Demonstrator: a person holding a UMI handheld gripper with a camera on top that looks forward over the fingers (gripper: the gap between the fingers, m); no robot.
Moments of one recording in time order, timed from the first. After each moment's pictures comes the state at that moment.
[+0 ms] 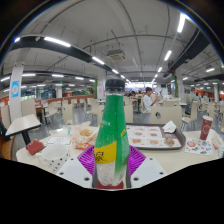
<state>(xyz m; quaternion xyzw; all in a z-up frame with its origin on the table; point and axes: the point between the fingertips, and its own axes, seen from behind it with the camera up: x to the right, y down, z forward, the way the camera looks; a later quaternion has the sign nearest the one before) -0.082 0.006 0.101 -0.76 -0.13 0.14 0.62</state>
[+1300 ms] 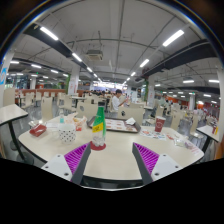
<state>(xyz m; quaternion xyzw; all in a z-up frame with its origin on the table) -0.010 -0.231 0.125 -0.77 -0.05 -0.03 0.63</state>
